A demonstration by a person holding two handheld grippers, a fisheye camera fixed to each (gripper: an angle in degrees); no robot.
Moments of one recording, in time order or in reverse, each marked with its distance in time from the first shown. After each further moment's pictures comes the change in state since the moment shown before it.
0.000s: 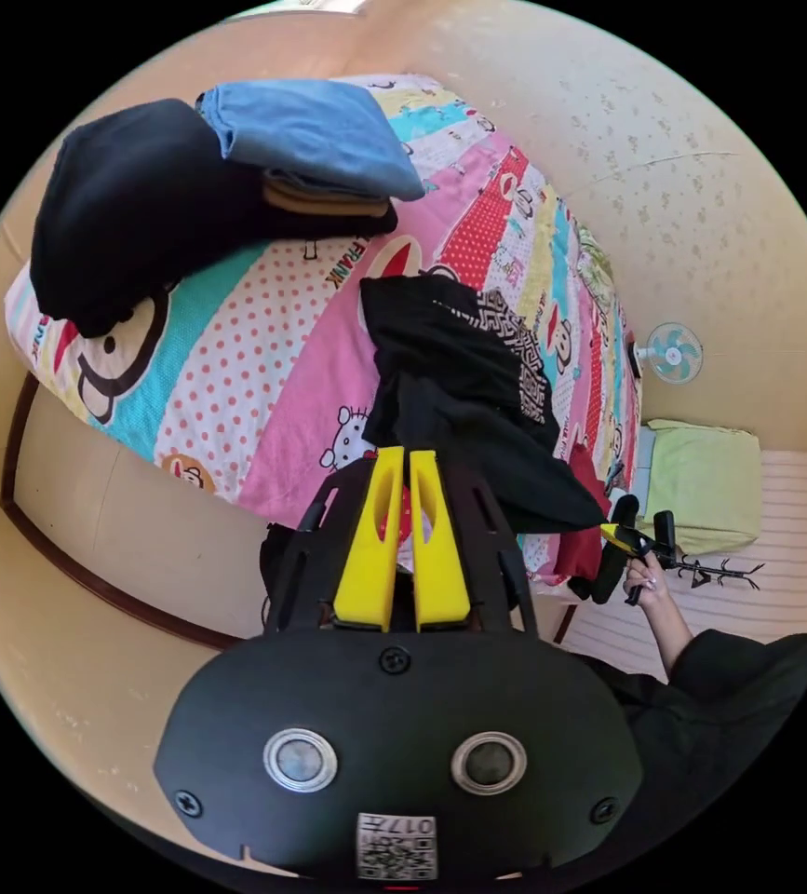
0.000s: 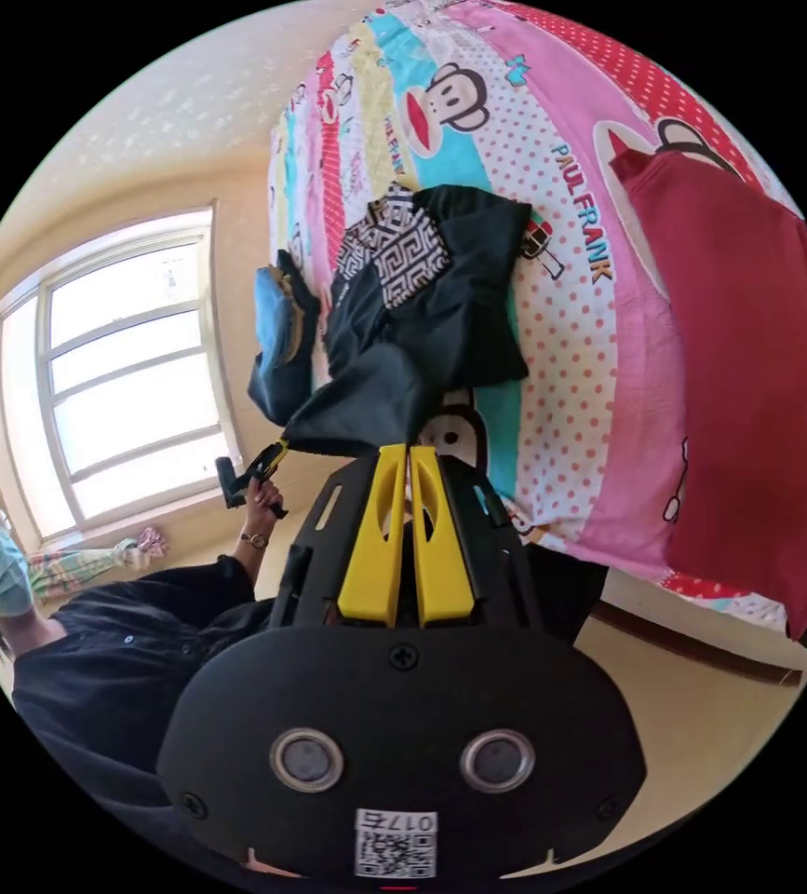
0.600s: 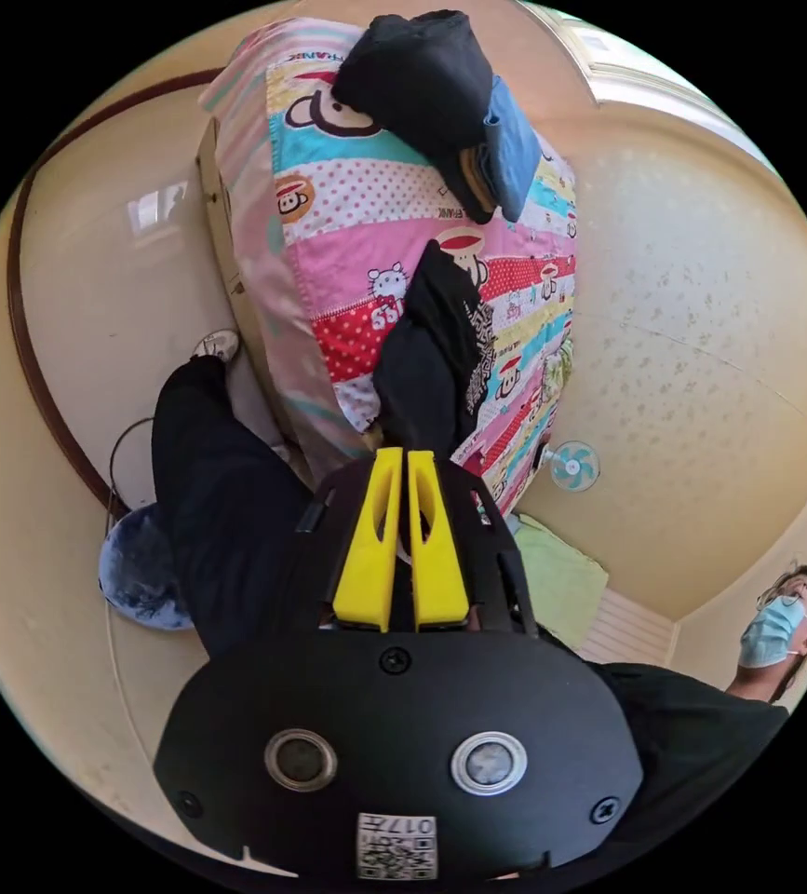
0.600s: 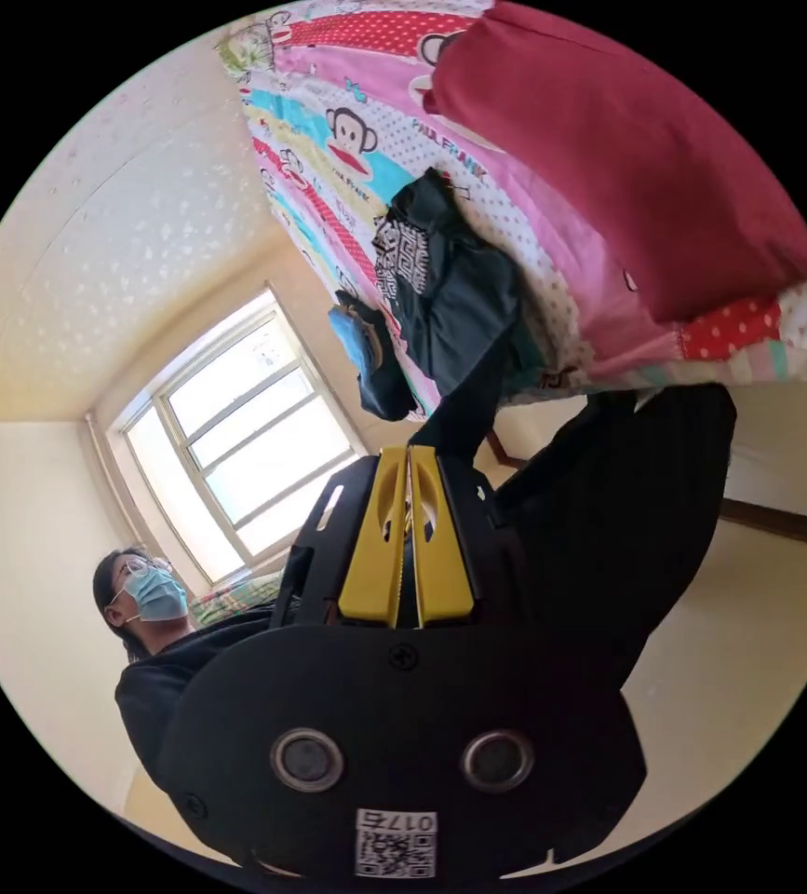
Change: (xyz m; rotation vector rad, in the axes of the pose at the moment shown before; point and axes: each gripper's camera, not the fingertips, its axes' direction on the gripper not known) left arm -0.052 0.158 -0.051 0.055 0.409 -0.540; right arm 0.085 0.135 -0.093 0.005 -0.514 0.298
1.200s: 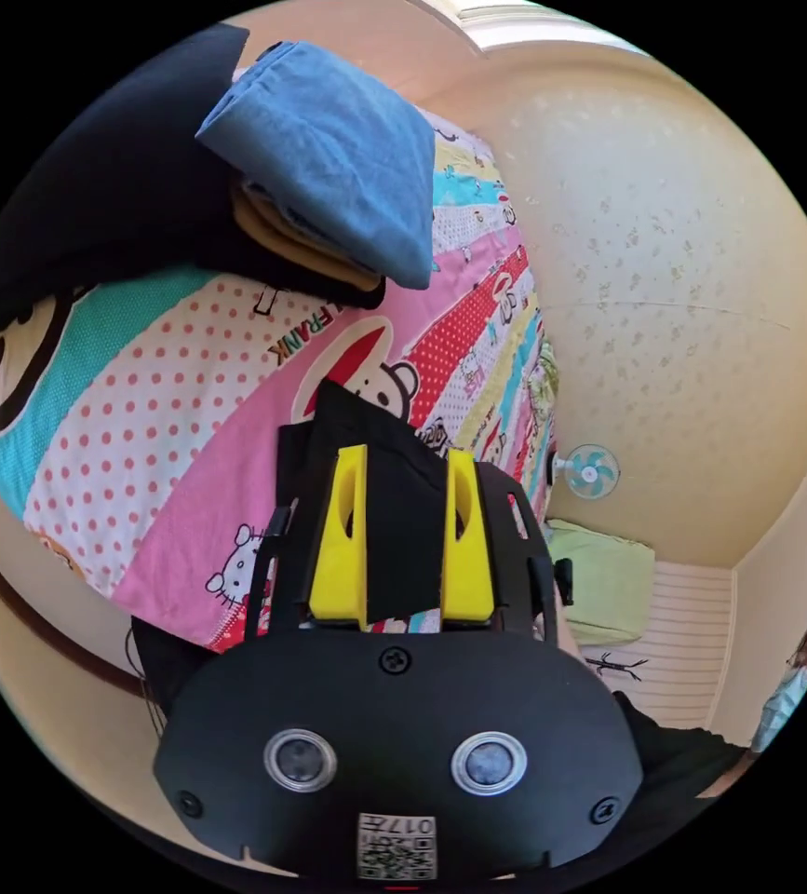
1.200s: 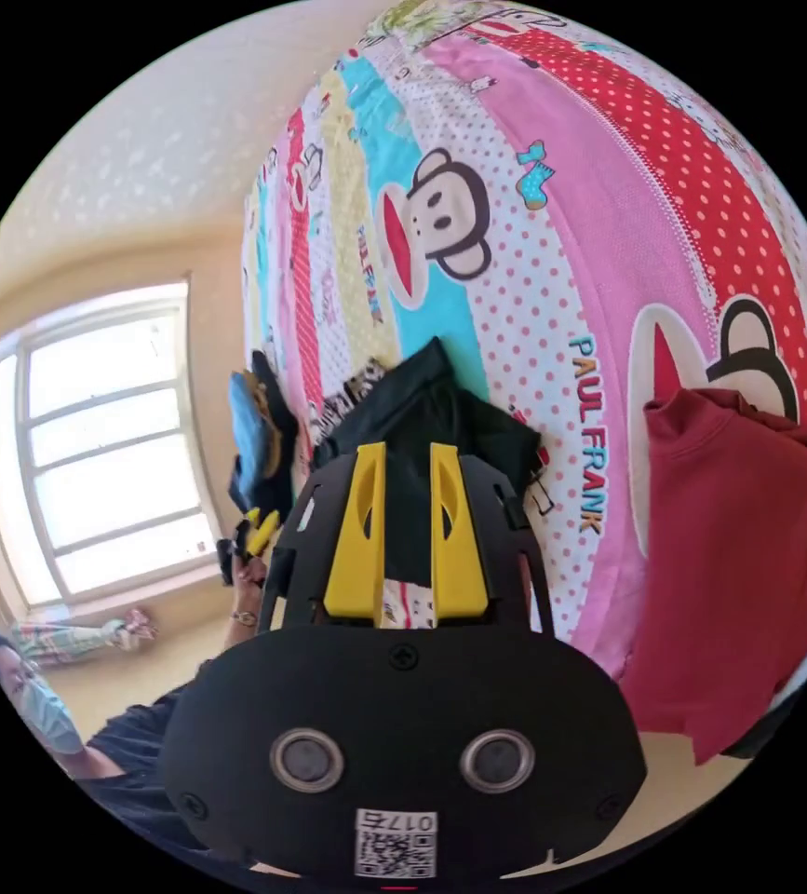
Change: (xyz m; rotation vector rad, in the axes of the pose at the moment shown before) left arm 0.129 -0.299 0.143 0.035 -0.090 0.293; right arm -0.094 -0.309 0.177 0.177 0.532 -0.277
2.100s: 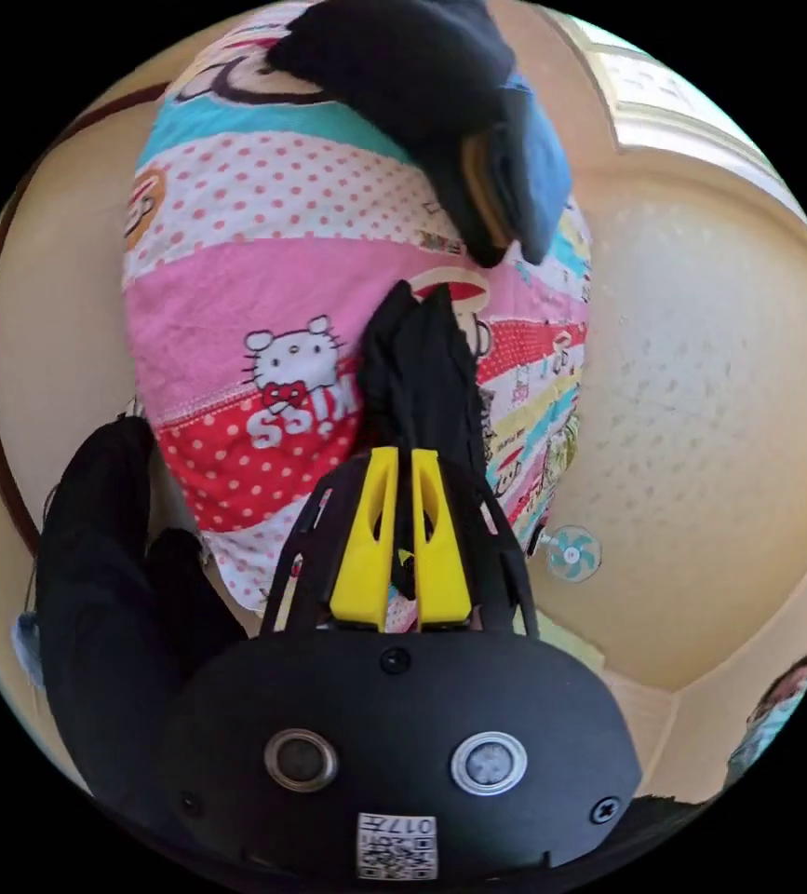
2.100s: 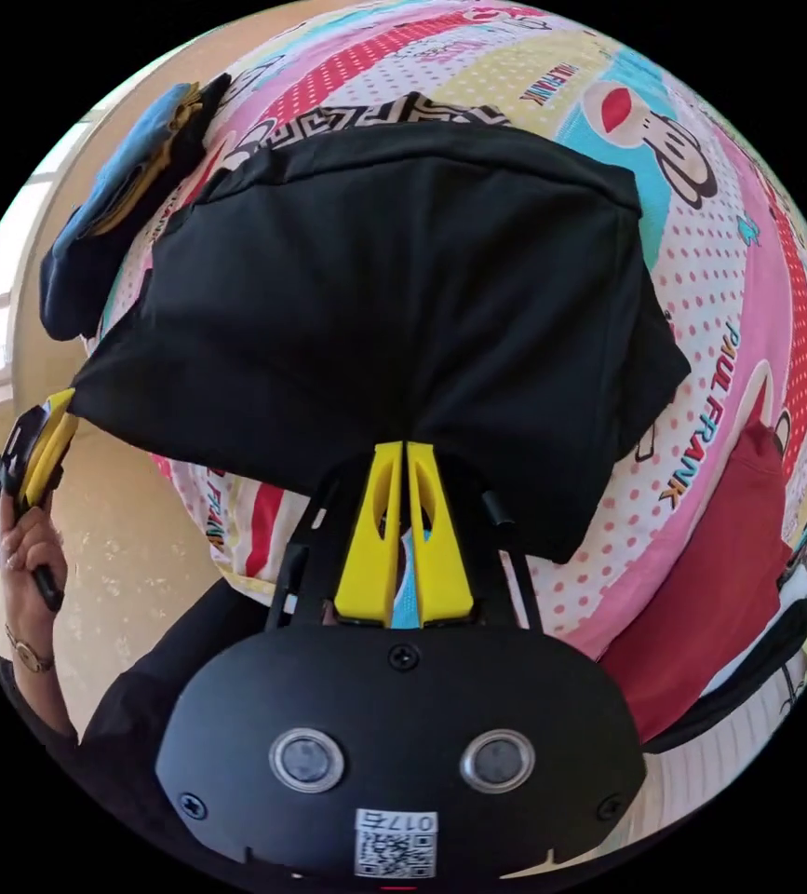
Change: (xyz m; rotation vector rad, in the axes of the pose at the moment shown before) left arm -0.033 0.145 0.064 0.159 0.086 -0.324; right arm -0.009 0.098 0.276 -0.278 0.701 -0.423
